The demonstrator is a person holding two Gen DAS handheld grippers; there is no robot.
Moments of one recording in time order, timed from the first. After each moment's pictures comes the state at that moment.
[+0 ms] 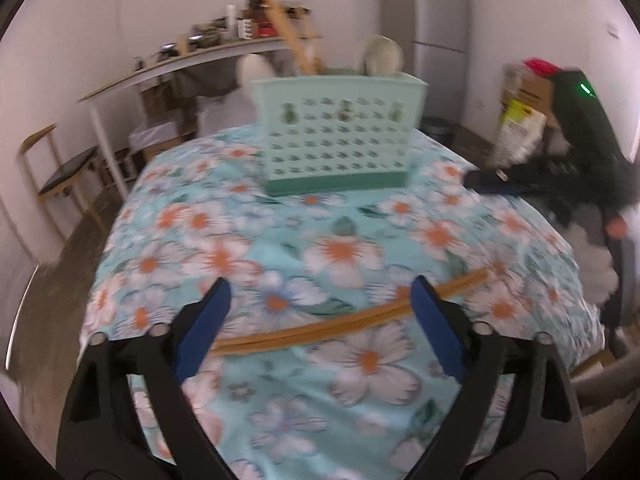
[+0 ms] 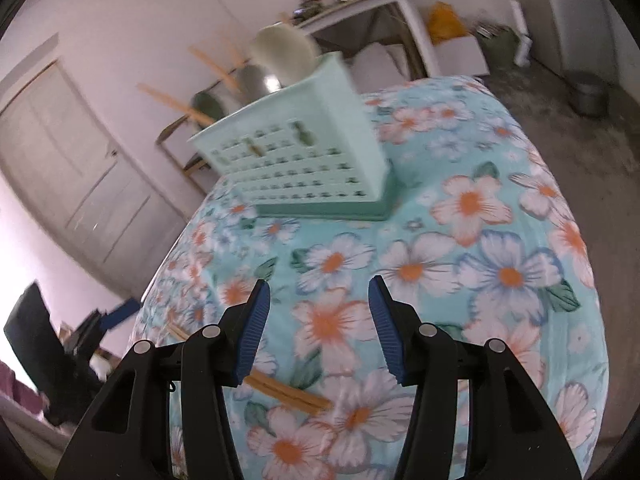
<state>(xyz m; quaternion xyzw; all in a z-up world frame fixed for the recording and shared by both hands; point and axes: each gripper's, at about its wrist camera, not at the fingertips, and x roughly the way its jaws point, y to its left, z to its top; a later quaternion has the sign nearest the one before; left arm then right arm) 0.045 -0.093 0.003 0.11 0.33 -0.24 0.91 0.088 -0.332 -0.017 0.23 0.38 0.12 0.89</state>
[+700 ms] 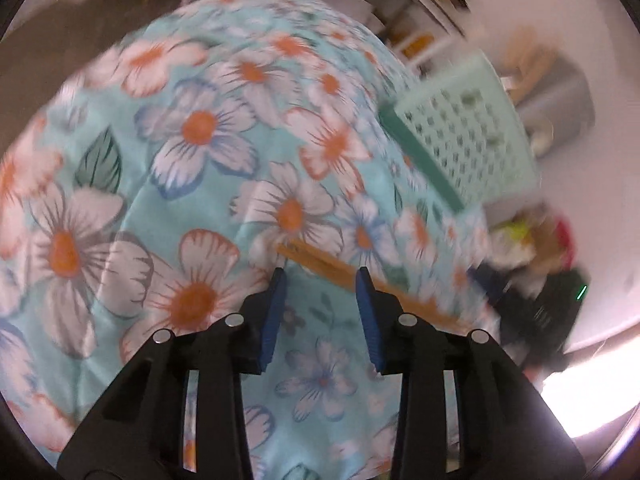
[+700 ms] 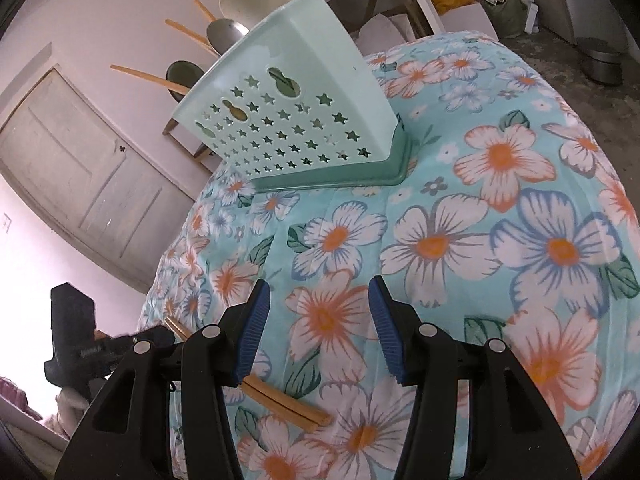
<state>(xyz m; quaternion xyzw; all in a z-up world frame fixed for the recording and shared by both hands) 0.096 0.028 -0.060 -0.31 0.50 -0.16 0.79 0.111 -0.317 -0.052 0.25 0.41 0.16 0.86</state>
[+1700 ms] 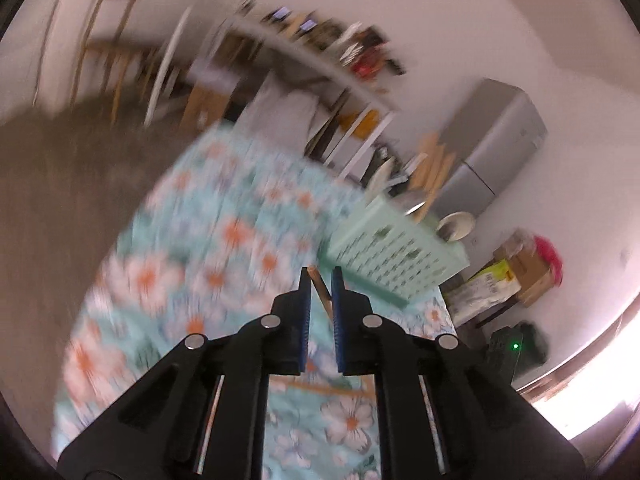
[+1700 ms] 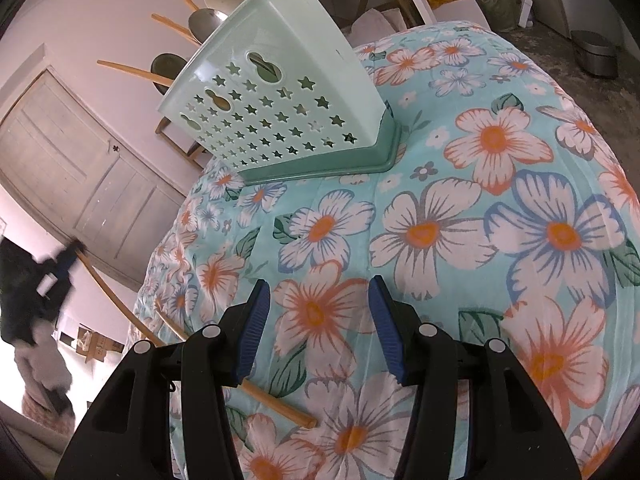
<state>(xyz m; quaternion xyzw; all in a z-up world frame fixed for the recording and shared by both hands) 0.094 0.043 0.075 -0.21 0.31 -0.20 0.90 0.111 -0.317 -0.060 0.25 0.42 0.15 0.86</state>
